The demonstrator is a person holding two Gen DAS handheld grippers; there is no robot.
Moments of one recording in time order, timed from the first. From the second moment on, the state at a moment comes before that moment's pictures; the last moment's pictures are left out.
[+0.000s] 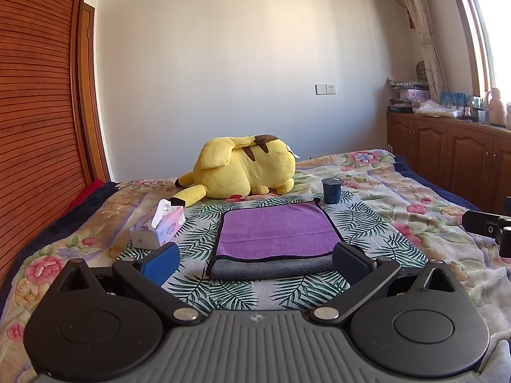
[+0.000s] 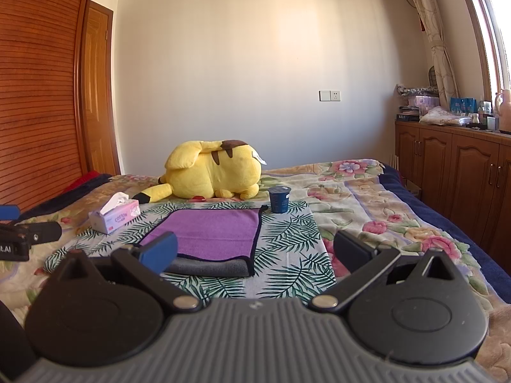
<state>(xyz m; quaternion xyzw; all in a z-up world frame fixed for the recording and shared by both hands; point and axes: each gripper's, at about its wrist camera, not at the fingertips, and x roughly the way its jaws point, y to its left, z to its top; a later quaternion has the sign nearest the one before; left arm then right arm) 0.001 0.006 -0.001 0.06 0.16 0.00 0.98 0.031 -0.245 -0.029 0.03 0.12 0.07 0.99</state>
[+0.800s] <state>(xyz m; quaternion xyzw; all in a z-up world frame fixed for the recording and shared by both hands) 0.000 0.004 0.000 0.06 0.16 0.00 0.98 0.031 -0.244 -0.029 0.03 0.12 0.07 0.99</state>
